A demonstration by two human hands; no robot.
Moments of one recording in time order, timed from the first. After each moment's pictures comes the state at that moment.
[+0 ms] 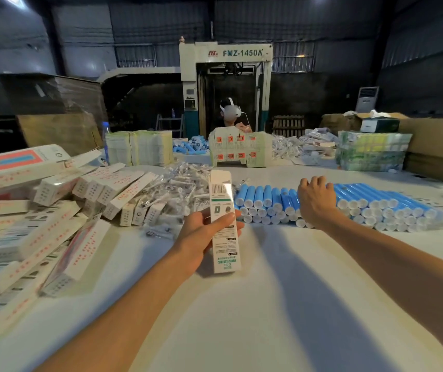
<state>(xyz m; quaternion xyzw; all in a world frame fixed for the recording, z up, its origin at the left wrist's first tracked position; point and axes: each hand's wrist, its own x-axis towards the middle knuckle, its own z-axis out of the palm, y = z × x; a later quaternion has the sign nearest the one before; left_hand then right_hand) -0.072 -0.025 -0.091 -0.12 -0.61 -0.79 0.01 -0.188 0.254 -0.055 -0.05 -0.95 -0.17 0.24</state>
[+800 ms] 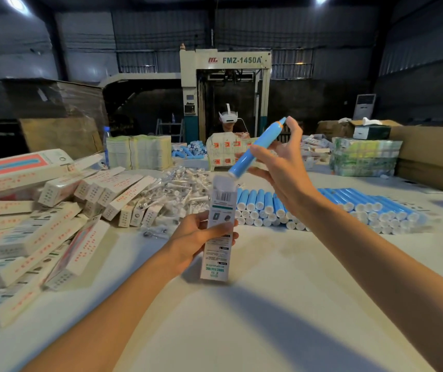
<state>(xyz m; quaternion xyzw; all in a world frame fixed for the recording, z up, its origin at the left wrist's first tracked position) -0.053 -0.025 -0.080 -0.15 -0.62 -0.77 -0.03 -0.079 0.181 0.041 0.27 -0.61 0.73 0.17</state>
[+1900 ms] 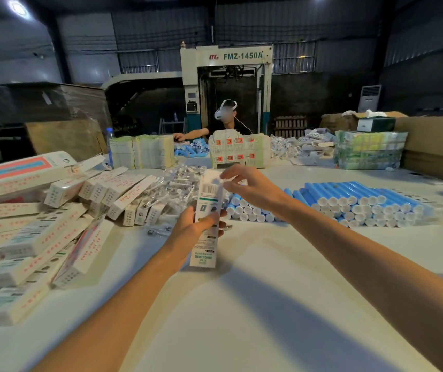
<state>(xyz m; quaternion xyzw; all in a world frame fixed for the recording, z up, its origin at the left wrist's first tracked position) -0.058 -0.034 -0.085 -0.12 -0.67 -0.73 0.08 -0.105 0.158 0.005 0.31 -0.85 0.42 0.12</state>
